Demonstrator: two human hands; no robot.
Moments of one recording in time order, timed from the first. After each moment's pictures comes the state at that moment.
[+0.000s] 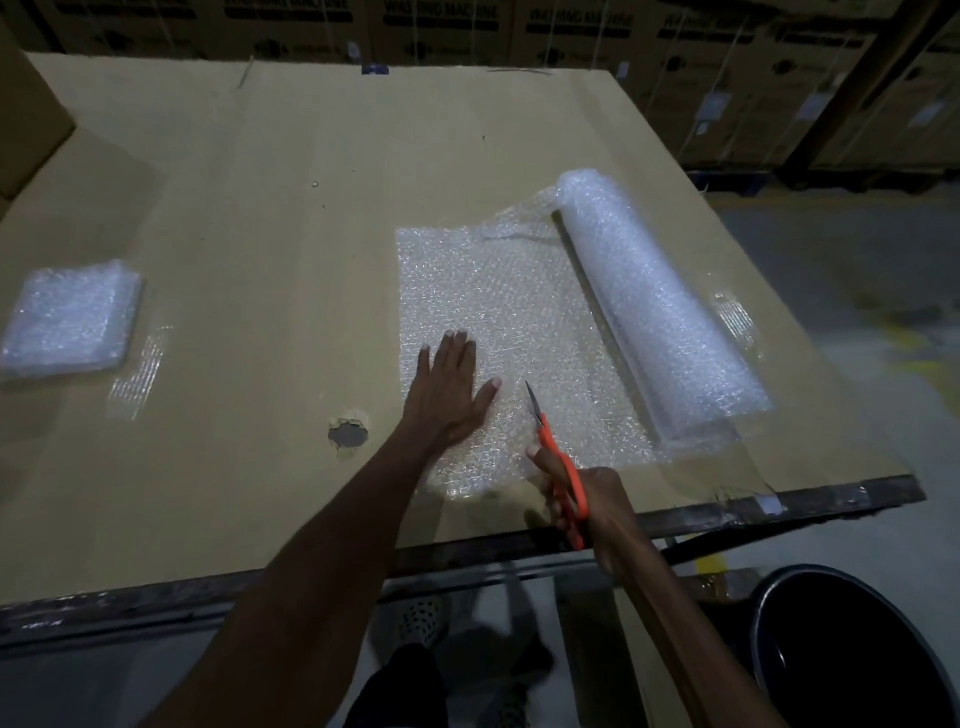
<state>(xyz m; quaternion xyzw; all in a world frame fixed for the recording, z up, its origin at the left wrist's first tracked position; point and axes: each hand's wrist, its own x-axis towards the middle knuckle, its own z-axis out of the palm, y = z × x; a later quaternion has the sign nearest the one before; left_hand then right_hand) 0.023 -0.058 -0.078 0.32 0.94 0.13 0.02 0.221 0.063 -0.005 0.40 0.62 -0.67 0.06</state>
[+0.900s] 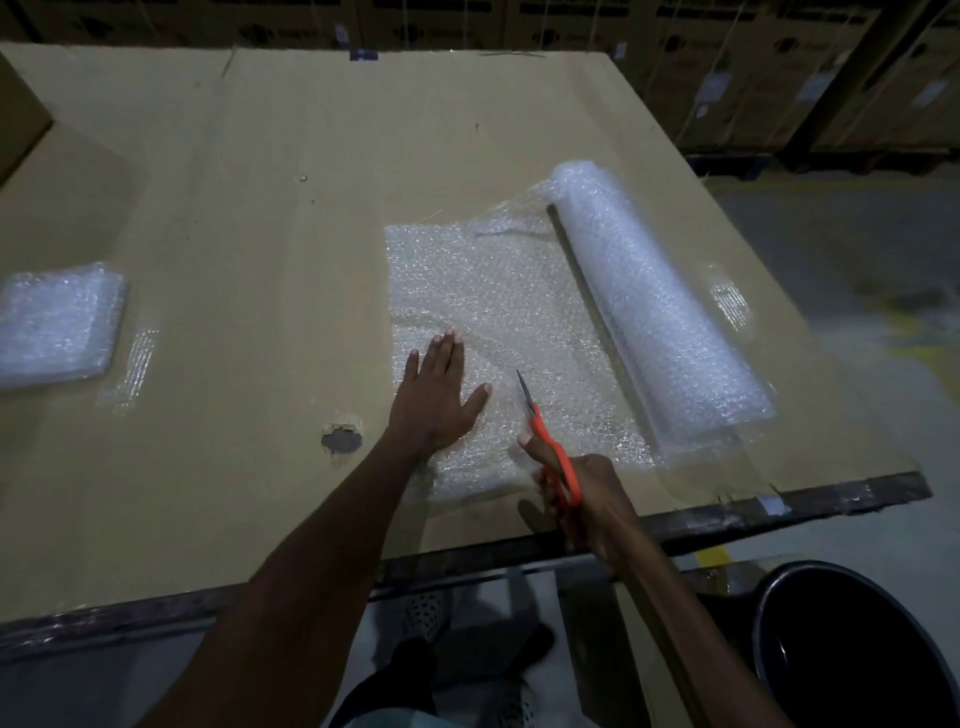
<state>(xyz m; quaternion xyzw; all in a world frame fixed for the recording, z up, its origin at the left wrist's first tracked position) 0.016 -0.067 -0.087 0.32 0.94 0.13 0.03 0.204 0.064 0.005 0.40 0.60 -0.69 0.08</state>
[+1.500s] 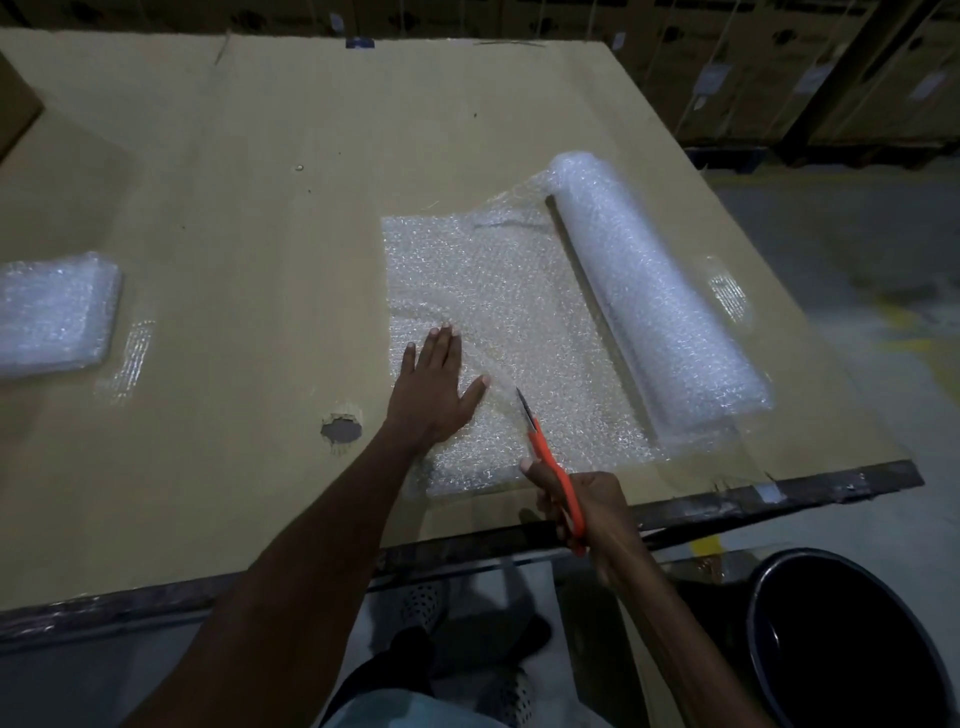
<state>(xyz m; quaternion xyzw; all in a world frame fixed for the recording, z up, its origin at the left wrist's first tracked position) 0.017 -0.070 -0.090 0.32 0.94 0.13 0.04 0.230 0.051 -0.003 0.41 0.61 -0.68 0.04</state>
